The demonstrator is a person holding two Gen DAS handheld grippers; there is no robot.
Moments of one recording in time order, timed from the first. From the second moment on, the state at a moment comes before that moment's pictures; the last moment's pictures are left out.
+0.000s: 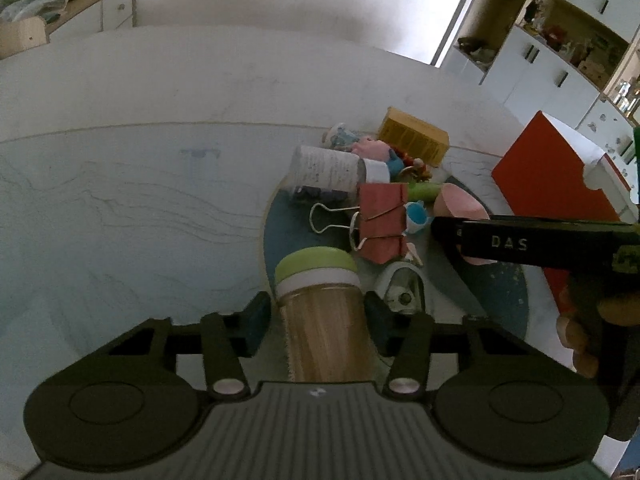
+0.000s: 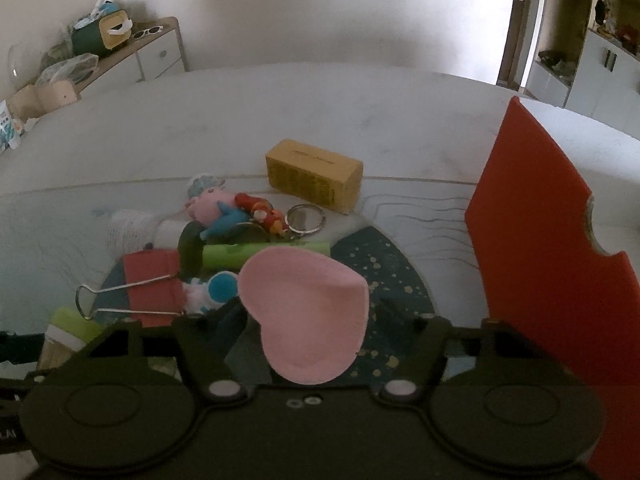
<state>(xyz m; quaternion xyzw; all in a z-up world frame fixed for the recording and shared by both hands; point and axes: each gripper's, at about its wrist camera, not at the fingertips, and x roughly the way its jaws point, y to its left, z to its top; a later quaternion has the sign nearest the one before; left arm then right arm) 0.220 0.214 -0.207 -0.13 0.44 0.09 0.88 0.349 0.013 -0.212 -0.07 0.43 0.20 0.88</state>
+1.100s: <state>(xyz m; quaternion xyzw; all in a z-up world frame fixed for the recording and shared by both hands) 0.217 0.159 -0.123 -0.09 0.41 0.07 0.91 0.294 -0.043 -0.109 -0.09 0.39 0.20 0.89</state>
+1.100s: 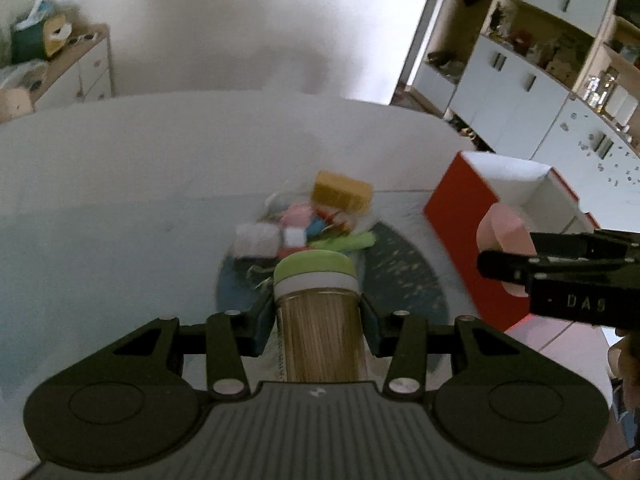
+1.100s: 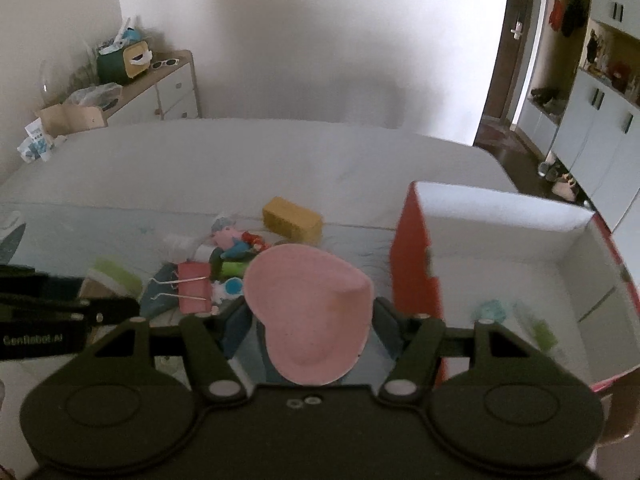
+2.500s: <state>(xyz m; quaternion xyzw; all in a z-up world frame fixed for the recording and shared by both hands) 0.412 -0.064 -0.124 0.01 0.40 -0.01 0.92 0.375 -0.252 -0.124 -0.09 0.40 0.17 0.89</state>
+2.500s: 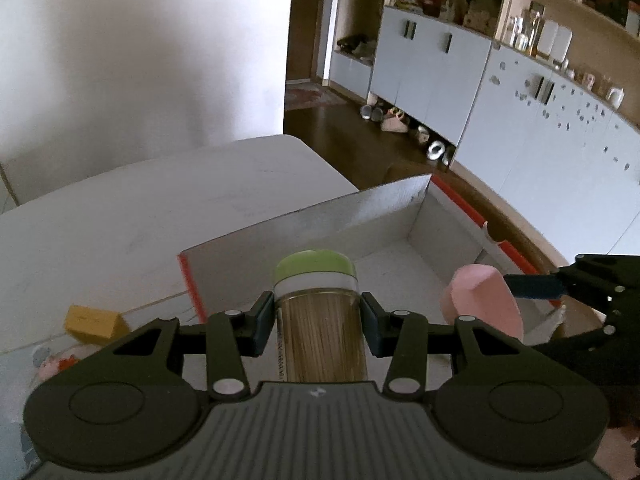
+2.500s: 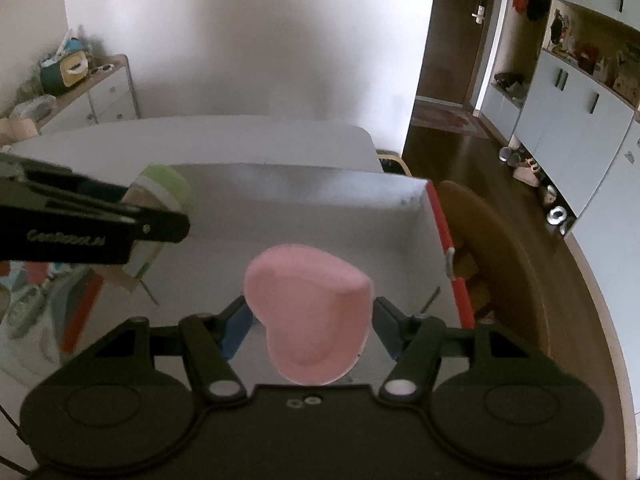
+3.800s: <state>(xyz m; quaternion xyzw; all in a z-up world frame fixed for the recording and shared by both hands) 0.514 -0.095 -0.199 0.03 0.49 -0.03 0.87 0.416 -0.252 -0.181 -0.15 0.47 0.21 0.85</state>
